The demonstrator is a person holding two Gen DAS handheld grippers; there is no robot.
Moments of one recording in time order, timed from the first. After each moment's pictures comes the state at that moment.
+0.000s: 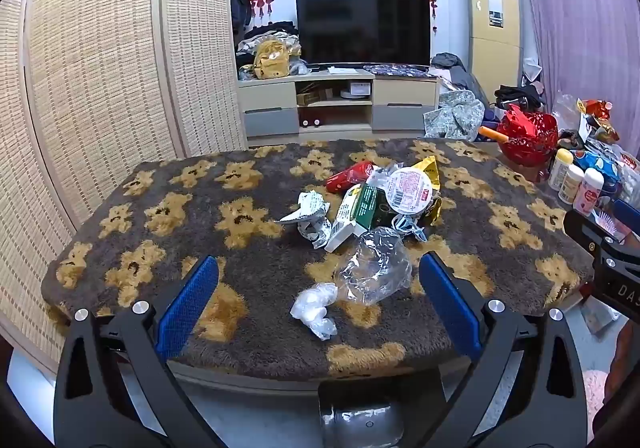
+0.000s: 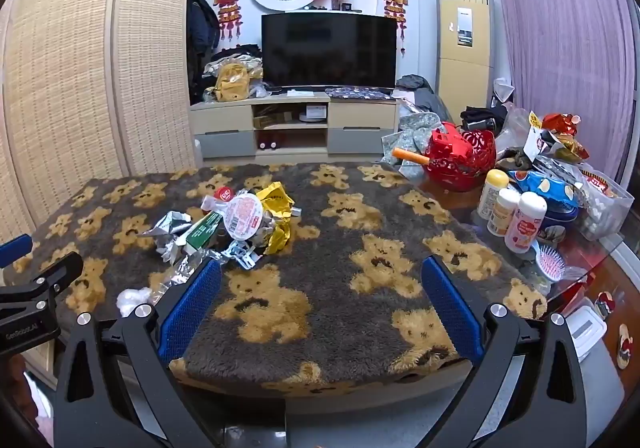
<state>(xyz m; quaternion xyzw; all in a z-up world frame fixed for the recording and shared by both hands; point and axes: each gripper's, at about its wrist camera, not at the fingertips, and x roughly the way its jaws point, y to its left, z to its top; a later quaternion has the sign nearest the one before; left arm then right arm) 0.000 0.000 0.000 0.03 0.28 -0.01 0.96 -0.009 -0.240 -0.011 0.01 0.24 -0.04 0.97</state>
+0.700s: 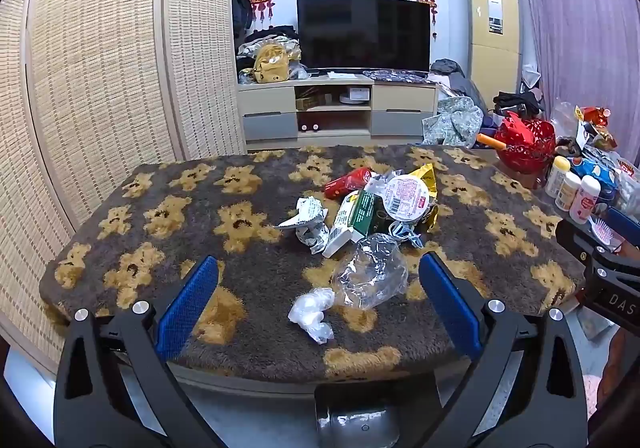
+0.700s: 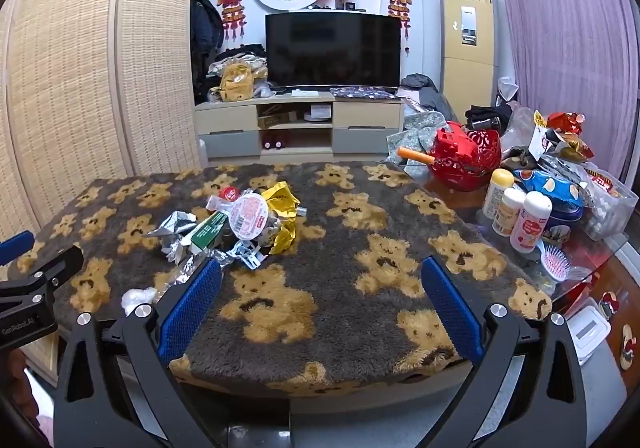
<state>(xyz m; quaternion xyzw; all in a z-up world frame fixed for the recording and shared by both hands) 0.000 -0.004 0.004 0.03 0.27 -0.01 0.96 -0.009 -0.238 -0.013 0.02 0.24 -0.03 0.97</state>
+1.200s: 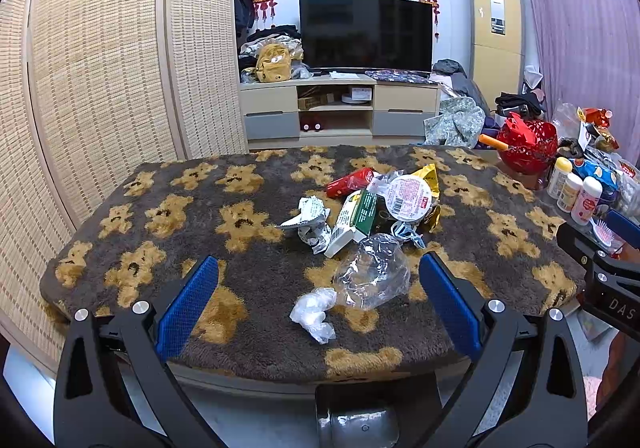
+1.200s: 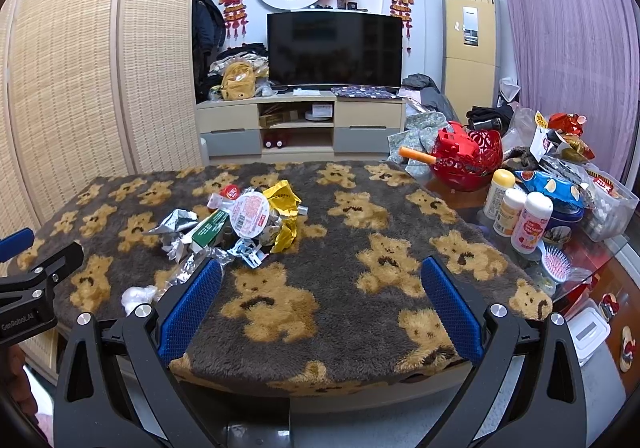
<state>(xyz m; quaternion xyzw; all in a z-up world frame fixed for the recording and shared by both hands) -0.002 -0.001 0.009 0.03 0.27 -0.02 0.96 -0.008 -0.237 -0.013 0.02 0.24 -0.03 0.97</state>
